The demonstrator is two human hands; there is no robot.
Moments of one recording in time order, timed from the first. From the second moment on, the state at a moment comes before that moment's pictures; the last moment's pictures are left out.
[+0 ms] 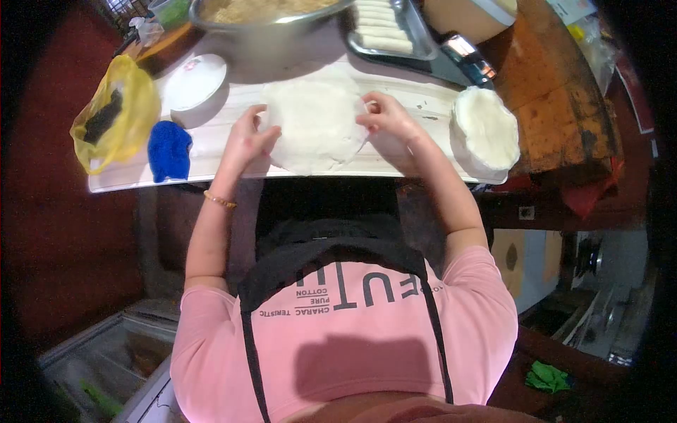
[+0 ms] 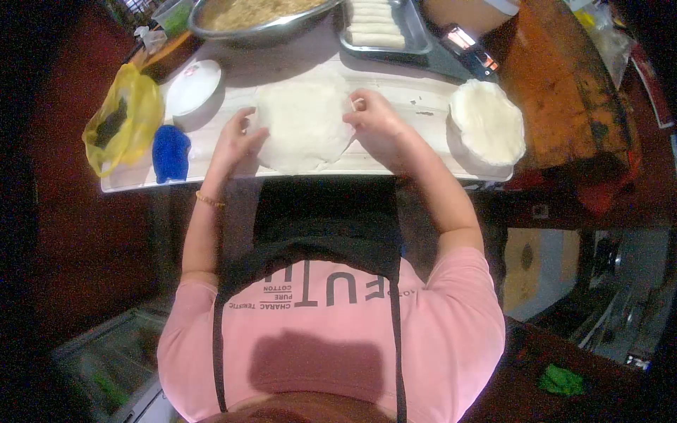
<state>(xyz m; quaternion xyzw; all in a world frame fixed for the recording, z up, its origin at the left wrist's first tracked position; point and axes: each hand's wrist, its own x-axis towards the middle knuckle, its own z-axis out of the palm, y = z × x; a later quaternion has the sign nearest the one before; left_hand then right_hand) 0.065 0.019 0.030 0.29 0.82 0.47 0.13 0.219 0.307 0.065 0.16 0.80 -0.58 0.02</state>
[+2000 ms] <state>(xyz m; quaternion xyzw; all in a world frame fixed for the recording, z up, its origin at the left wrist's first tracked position) -0.011 0.069 0.040 0.42 0.79 0.44 -0.04 -0.078 0.301 0.188 -0.07 0.98 -0.07 0.19</state>
